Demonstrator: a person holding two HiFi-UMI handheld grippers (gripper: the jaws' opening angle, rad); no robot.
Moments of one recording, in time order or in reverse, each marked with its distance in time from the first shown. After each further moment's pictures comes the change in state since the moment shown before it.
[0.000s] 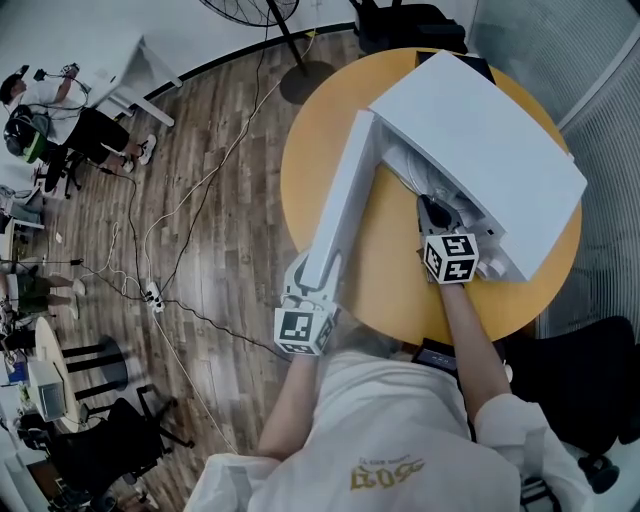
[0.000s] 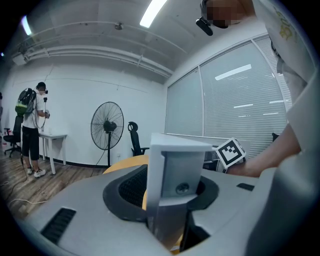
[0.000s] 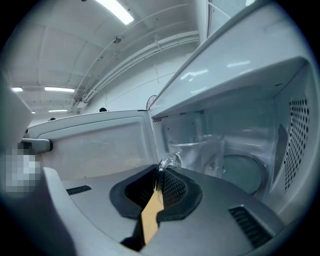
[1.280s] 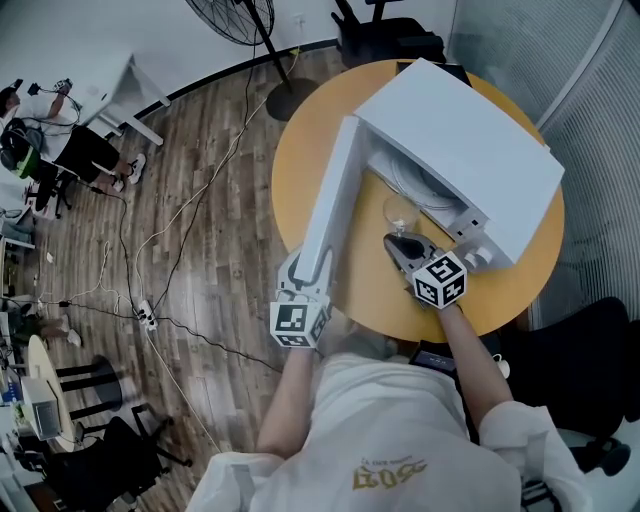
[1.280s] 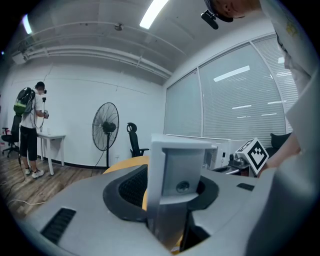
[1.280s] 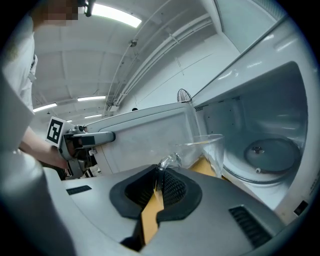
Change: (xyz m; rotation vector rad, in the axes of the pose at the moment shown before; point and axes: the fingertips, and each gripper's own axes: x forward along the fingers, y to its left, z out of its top) left arm 0.000 0.003 0.000 0.002 -0.016 -0.017; right arm -0.053 0.095 -0.032 -0.013 0.055 0.401
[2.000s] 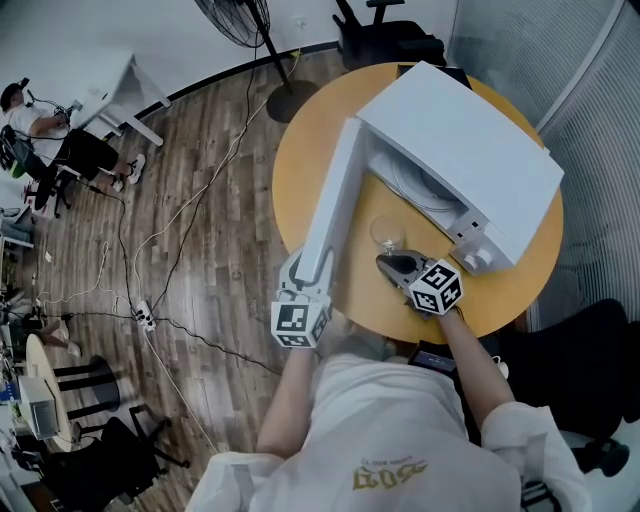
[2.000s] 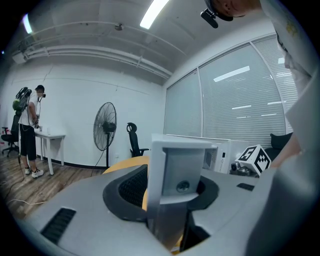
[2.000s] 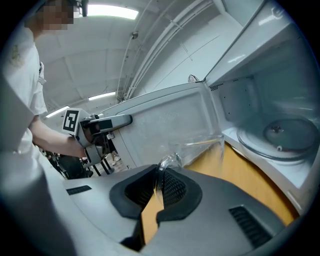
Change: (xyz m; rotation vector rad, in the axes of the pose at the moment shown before) left arm 0.000 0.001 0.002 -0.005 0.000 -0.003; right arm 0.003 0.036 -0.038 0.024 0.119 0.171
